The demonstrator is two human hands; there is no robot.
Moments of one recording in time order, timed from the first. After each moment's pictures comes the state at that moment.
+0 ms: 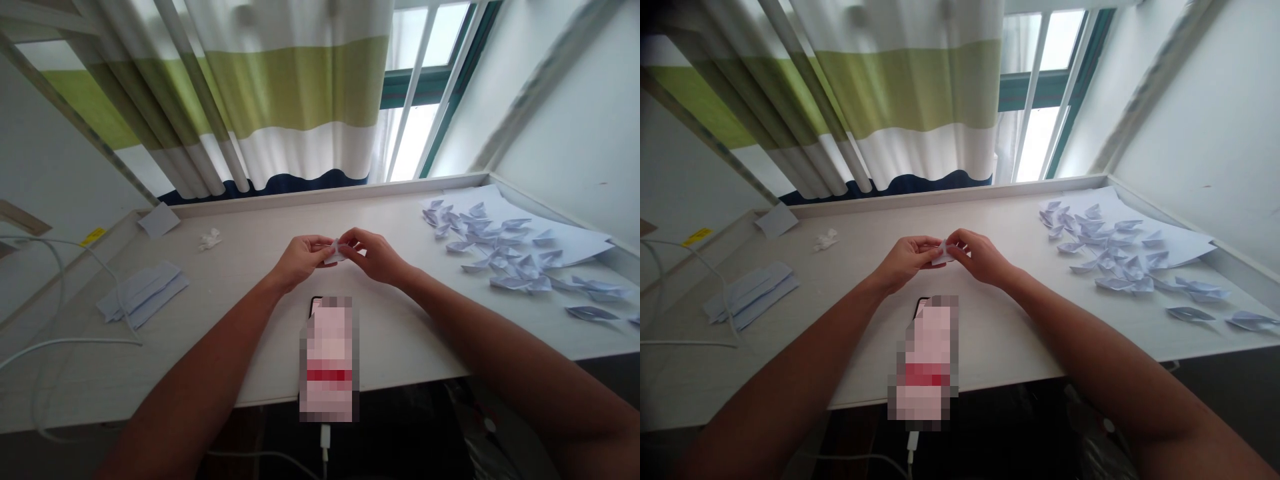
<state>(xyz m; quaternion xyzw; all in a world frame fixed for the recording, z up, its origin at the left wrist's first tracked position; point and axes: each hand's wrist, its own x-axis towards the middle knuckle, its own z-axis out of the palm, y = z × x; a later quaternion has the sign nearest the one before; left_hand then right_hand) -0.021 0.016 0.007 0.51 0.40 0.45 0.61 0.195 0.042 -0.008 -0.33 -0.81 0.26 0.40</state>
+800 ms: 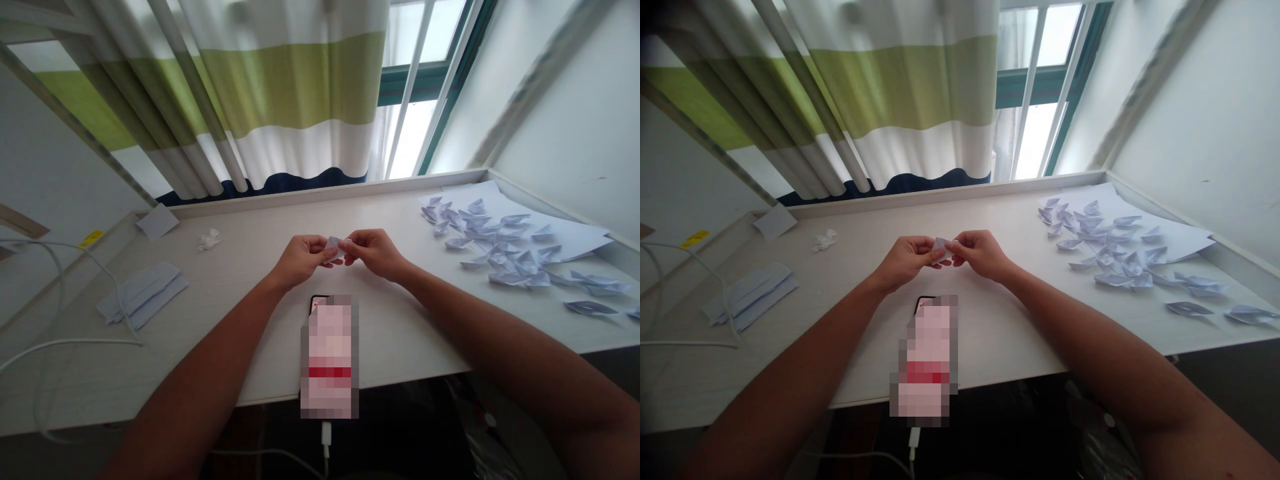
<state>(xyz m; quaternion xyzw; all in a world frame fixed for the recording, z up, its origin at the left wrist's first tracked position) -0.023 0.015 0.011 0.60 0.41 0.41 0.55 0.190 0.037 -0.002 -0.37 -0.66 0.50 0.42</state>
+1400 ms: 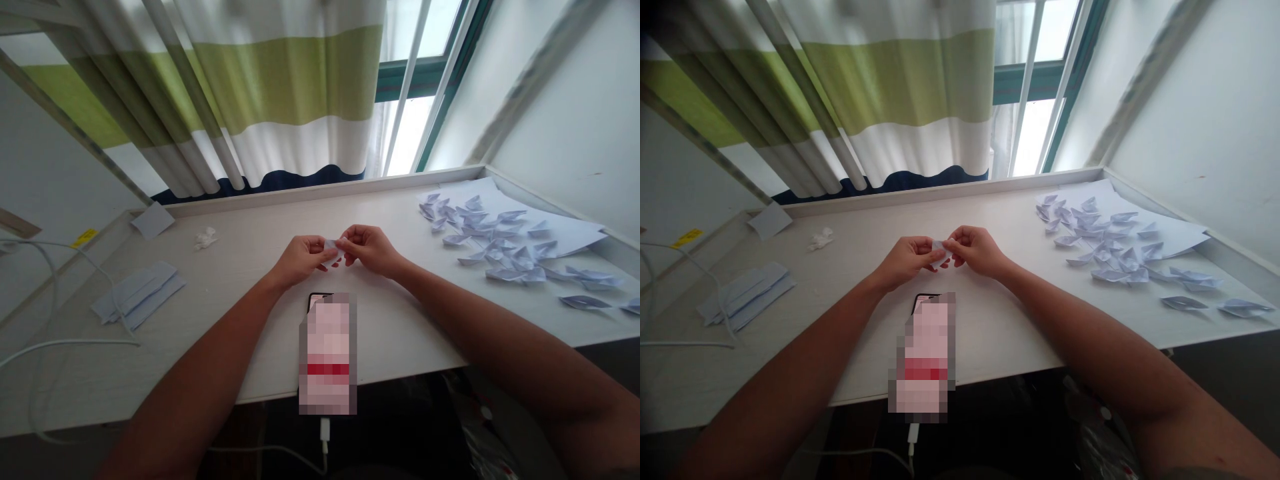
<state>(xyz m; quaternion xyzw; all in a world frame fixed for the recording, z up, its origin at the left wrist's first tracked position) -0.025 0.018 0.004 0.63 0.41 0.37 0.55 0.187 0.041 -0.009 -0.36 -0.63 0.54 0.43</state>
